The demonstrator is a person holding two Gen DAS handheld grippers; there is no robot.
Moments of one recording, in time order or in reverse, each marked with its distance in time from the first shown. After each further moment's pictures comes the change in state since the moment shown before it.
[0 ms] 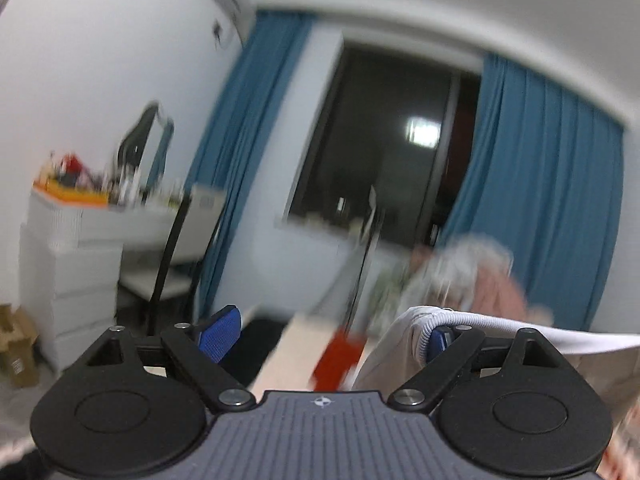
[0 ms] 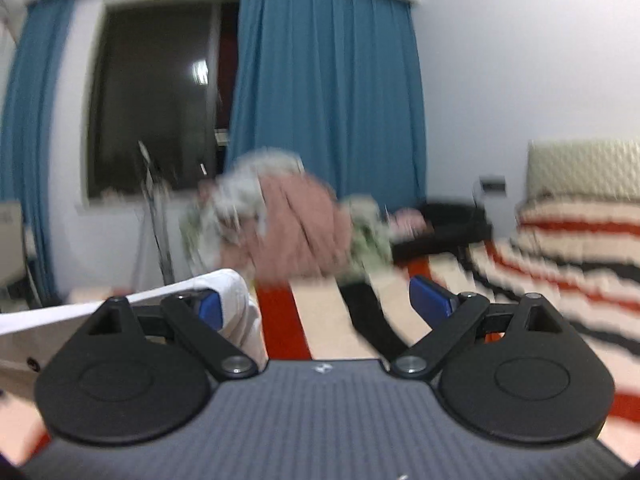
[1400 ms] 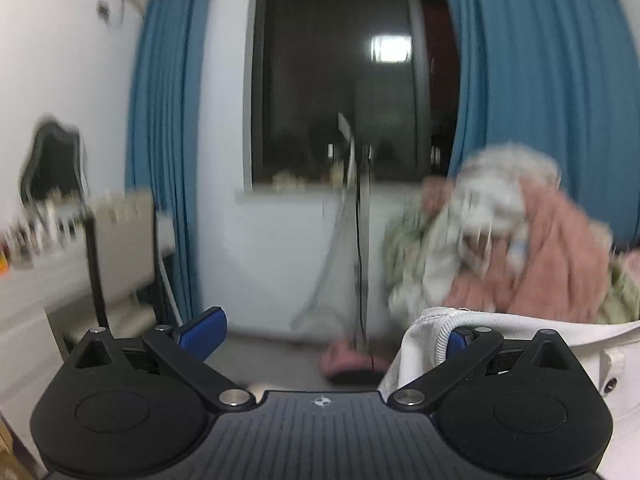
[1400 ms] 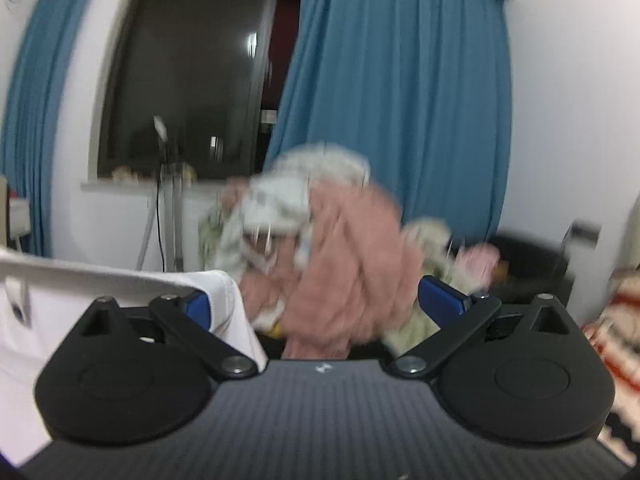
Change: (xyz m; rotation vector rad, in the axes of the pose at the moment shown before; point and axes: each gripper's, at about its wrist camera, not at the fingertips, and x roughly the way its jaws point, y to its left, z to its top) left arm 0.536 -0.165 -0.069 0.309 0.255 0.045; right arm 0.428 0.086 0.003 -0.177 0.134 0.099
